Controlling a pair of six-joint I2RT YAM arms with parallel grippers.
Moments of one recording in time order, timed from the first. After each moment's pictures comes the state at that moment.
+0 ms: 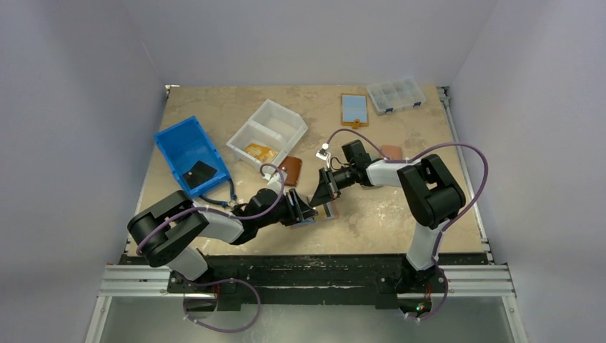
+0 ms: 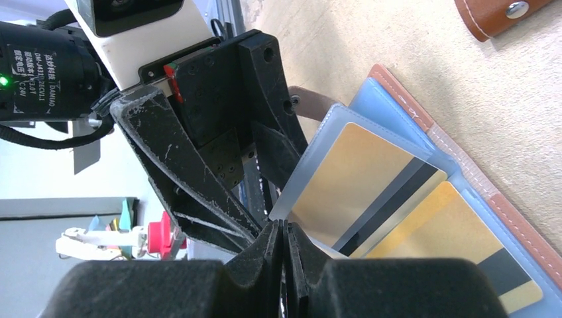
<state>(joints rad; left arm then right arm) -0.85 1.55 0.36 0.76 0.10 -1.06 0.46 1.85 0.92 -0.03 -1.21 0.28</state>
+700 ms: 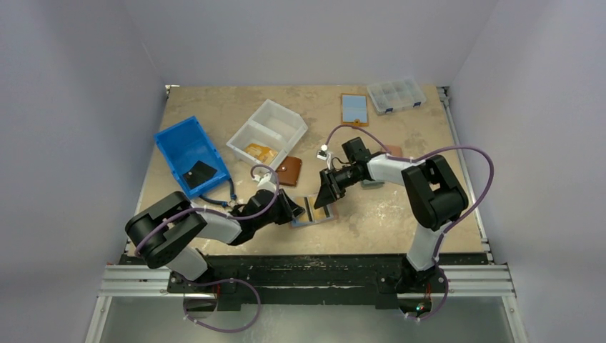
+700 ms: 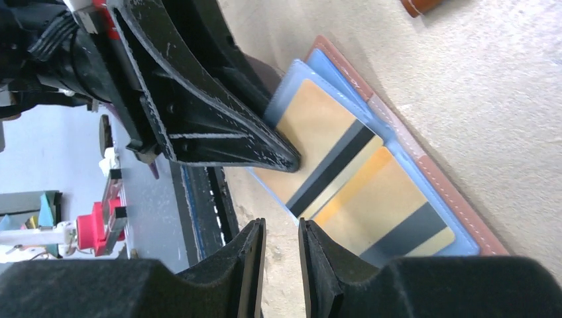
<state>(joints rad) -0.83 1.53 0.34 0.68 -0.05 -1.06 0.45 1.83 0.99 -0.32 -1.05 -0.02</state>
